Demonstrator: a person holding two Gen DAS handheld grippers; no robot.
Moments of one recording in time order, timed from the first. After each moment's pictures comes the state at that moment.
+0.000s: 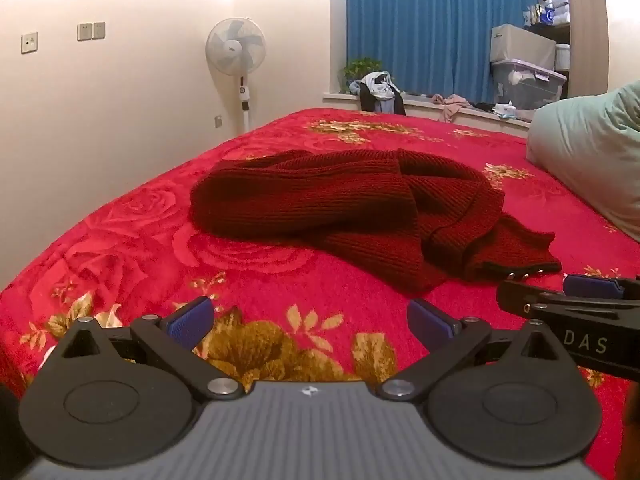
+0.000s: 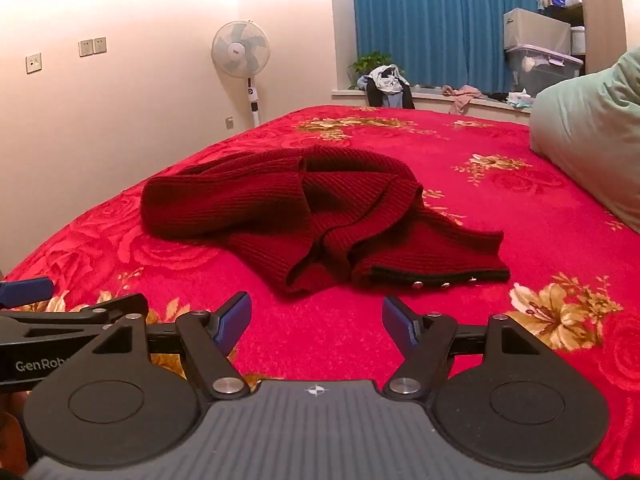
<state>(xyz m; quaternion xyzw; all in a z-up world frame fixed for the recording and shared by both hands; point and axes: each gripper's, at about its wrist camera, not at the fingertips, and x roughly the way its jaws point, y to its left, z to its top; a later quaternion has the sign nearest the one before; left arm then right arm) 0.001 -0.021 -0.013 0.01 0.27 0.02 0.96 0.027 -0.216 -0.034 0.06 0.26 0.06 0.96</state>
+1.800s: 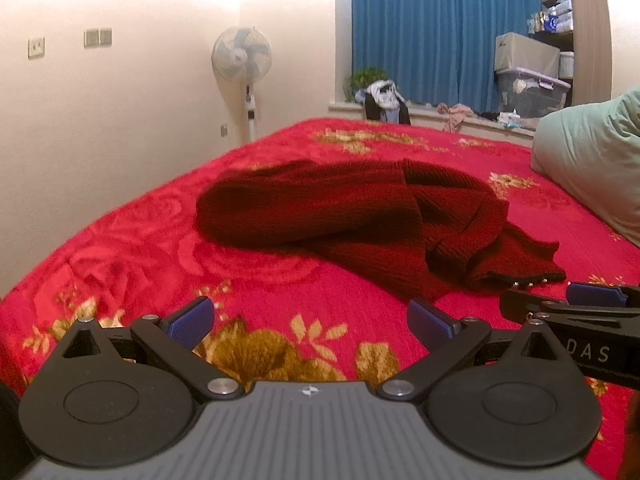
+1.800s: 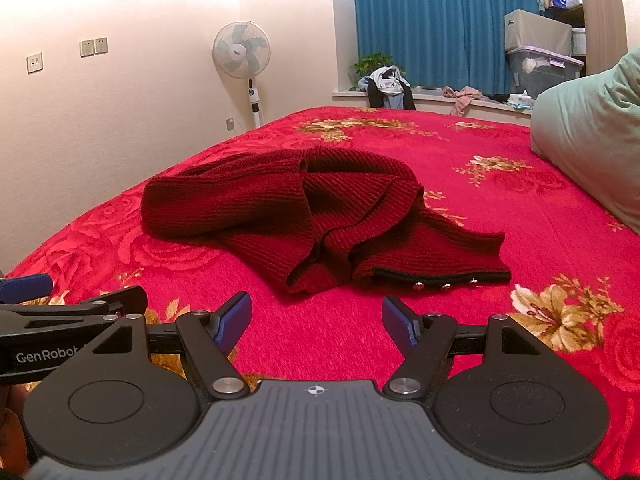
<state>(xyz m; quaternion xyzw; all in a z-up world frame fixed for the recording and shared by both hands) 0.000 -0.020 -0.012 0.02 0.24 0.03 0.97 0.027 -0.217 -0.035 0.06 0.25 0.06 0.96</state>
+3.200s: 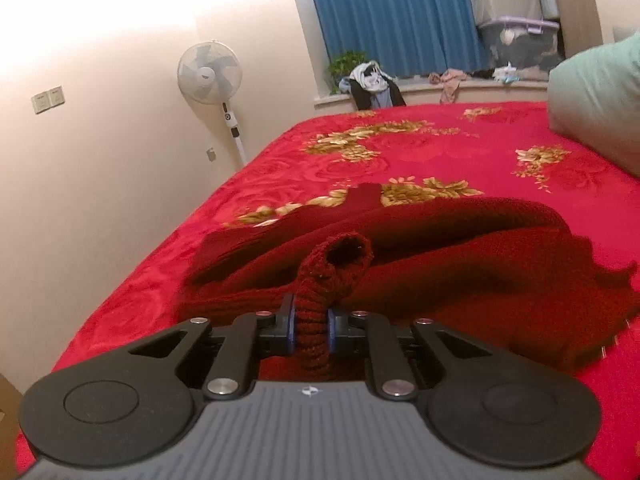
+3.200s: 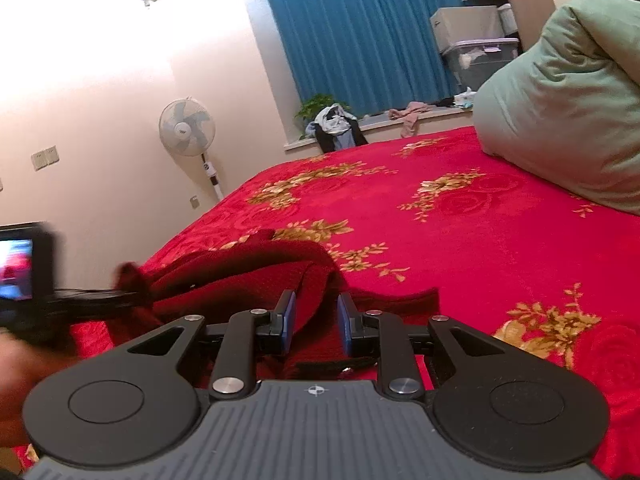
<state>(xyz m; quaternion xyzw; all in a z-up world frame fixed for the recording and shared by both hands) 0.173 -0.022 0.019 0.13 0.26 0.03 0.96 0.056 -0.321 -0.009 0.18 0.19 0.01 0.97</state>
